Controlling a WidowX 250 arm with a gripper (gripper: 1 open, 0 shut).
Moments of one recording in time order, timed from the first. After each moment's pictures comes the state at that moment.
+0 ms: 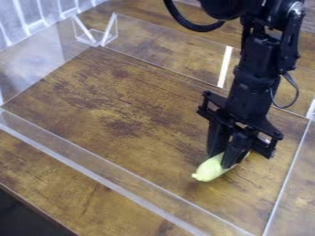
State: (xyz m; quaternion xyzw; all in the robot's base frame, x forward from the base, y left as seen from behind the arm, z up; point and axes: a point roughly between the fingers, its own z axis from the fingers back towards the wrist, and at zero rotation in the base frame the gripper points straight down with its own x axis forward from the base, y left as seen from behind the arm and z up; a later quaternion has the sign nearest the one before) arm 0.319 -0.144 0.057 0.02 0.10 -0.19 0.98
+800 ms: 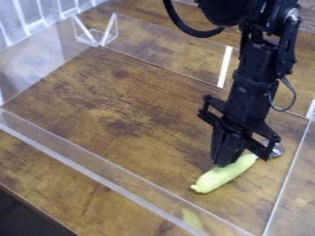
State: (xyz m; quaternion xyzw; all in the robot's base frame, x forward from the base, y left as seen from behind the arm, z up) arm 0.321 -0.143 0.050 0.01 0.12 -0.20 0.97
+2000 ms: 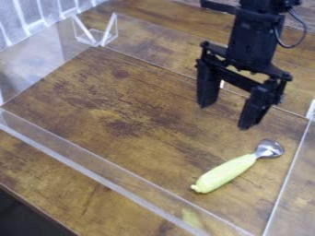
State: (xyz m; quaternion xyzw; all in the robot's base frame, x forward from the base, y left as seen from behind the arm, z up) arm 0.327 -0.126 0.131 0.00 0.07 -0.15 0.99
